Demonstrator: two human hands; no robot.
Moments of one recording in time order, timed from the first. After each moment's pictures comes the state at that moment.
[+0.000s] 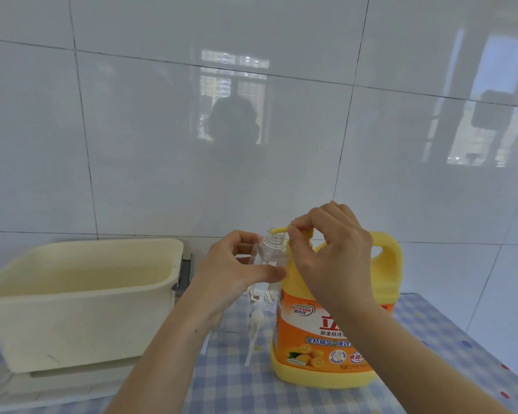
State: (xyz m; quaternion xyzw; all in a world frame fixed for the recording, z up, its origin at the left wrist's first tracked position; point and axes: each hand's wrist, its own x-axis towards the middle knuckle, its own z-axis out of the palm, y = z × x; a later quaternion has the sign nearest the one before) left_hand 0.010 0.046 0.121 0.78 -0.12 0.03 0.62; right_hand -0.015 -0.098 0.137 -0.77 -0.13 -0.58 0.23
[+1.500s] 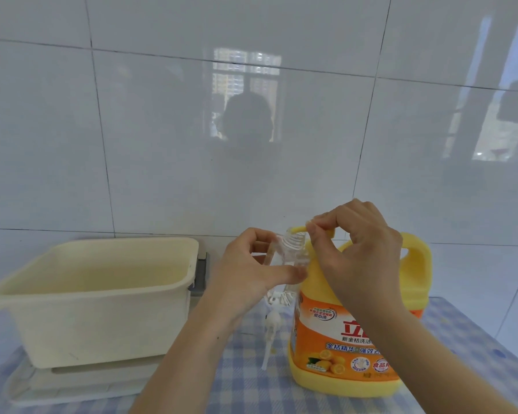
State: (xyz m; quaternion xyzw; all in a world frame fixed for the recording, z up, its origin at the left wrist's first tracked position) left_hand 0.007 0.045 0.121 0.77 -0.13 0.05 0.63; right_hand -0.008 -0.102 0.135 -0.76 -0.14 -0.58 0.25
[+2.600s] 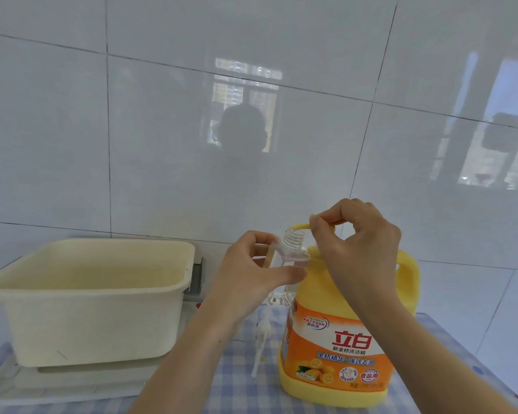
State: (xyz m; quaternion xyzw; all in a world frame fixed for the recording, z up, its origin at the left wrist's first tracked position) left_hand 0.006 0.043 0.123 0.75 -0.15 0.07 0.64; right_hand -0.015 -0.096 0.160 -0.77 -0.09 -0.54 0.32
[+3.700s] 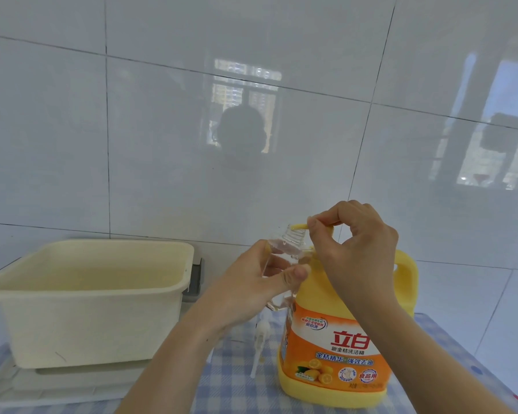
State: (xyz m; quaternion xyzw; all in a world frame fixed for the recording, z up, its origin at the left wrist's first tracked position) left_hand -0.001 0.050 0.129 0.78 -0.25 -0.02 0.57; right_hand -0.013 -0.098 0.157 -0.77 -0.10 -0.56 0.29
